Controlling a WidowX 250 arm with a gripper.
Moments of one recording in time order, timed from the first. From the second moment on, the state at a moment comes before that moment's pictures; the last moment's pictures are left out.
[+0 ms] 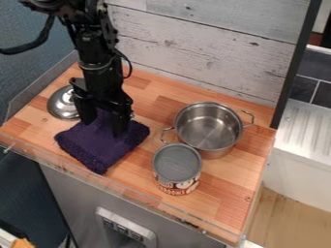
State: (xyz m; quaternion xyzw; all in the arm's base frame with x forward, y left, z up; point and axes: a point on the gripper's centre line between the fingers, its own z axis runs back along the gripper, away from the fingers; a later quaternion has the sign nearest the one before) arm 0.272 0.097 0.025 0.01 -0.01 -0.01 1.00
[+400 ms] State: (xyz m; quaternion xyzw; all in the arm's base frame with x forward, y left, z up) arm 0.289 0.135 0.022 0.00 -0.01 0.05 1.00
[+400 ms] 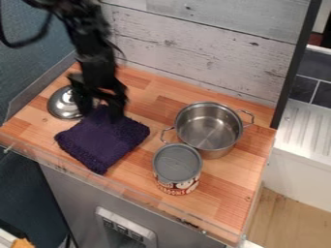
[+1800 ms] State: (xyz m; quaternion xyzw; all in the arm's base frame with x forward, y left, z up) arm 0.312 0.214 0.002 0.02 -0.03 0.13 0.99
